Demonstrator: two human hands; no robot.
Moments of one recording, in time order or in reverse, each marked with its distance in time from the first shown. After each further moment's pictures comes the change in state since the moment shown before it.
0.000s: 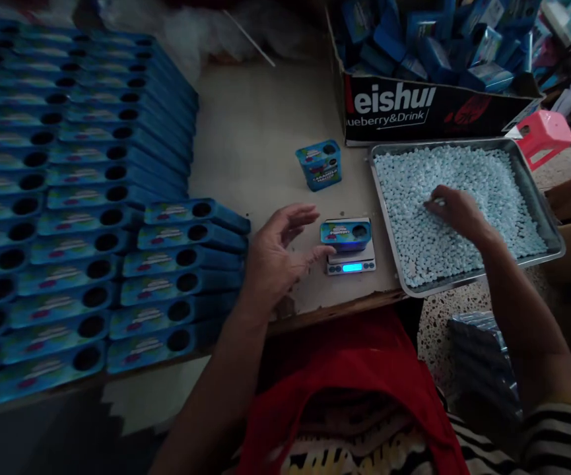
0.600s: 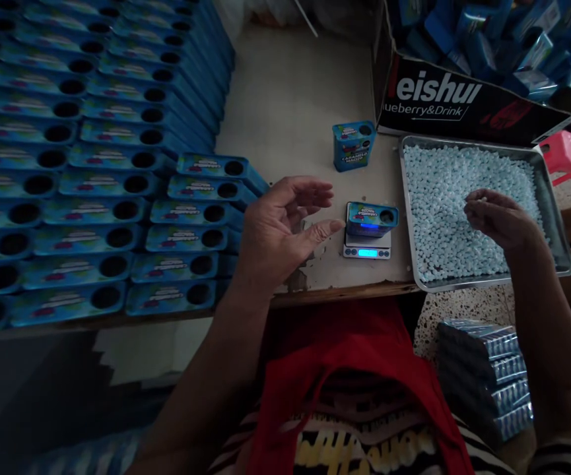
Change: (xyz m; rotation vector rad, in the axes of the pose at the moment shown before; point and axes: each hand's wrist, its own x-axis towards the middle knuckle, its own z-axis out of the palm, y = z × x) left_hand -0.013 0.028 -0.021 -0.084 0.036 0.179; right_hand -0.017 -0.015 -0.033 1.022 -0.208 0.322
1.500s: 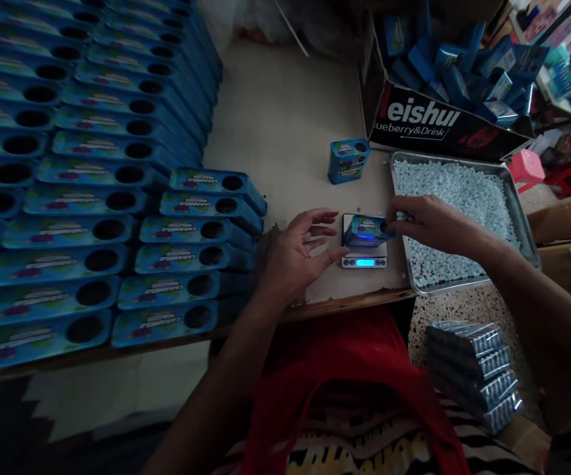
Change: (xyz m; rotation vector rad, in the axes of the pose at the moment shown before) left_hand -0.016 -0.034 0.004 -0.108 -0.087 -0.283; right_hand -0.015 -0.084 0.152 -1.099 -0.325 -0.360
